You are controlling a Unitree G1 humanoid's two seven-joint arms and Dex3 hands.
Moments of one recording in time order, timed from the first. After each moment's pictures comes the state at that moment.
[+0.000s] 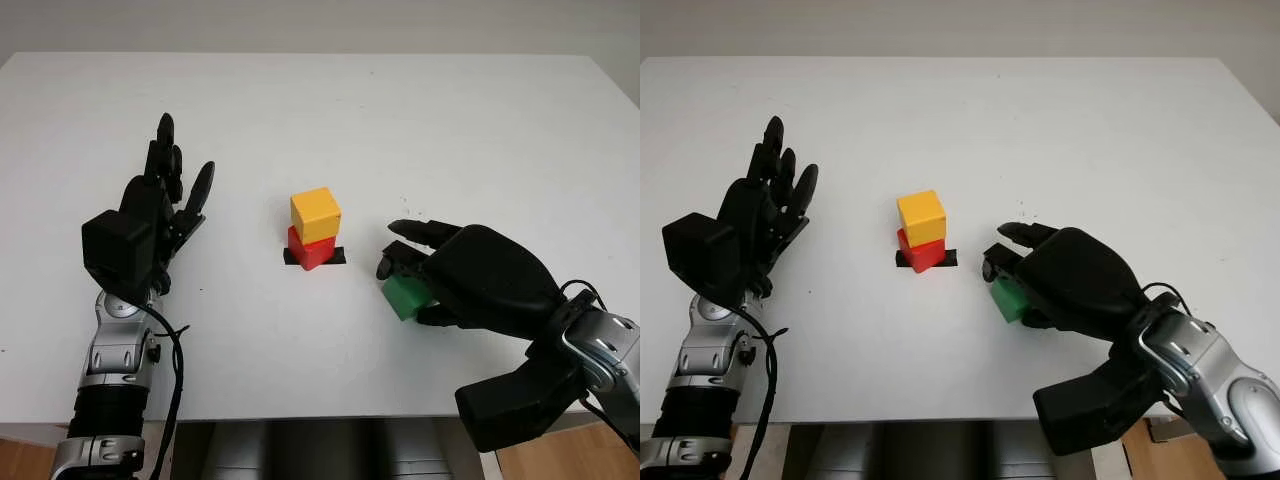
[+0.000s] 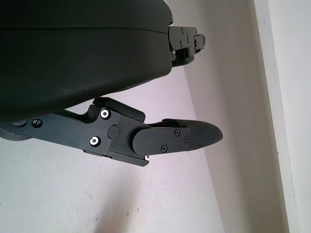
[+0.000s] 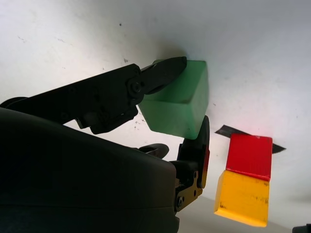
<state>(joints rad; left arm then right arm) -0.40 0.27 0.18 0.27 -0.02 -0.09 -0.07 -0.12 -0.76 0.08 -0.30 -0.82 -0.33 0.31</state>
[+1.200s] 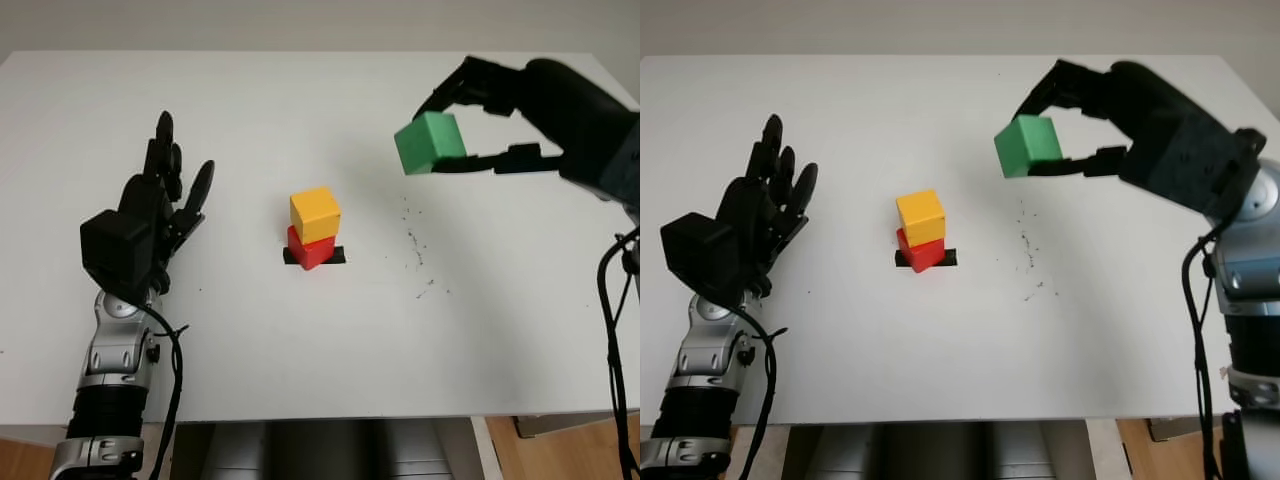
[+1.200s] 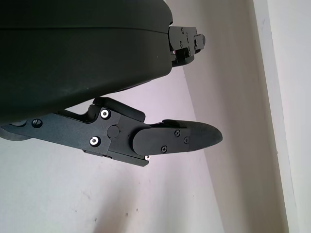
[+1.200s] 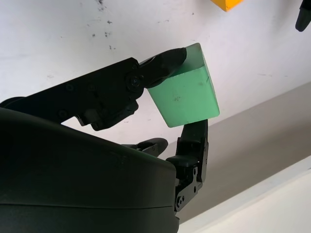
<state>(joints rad) -0.40 0.27 0.18 0.27 -0.03 -0.10 -0.07 -0.81 -0.72 0.01 0.17 -0.15 0.10 0.59</state>
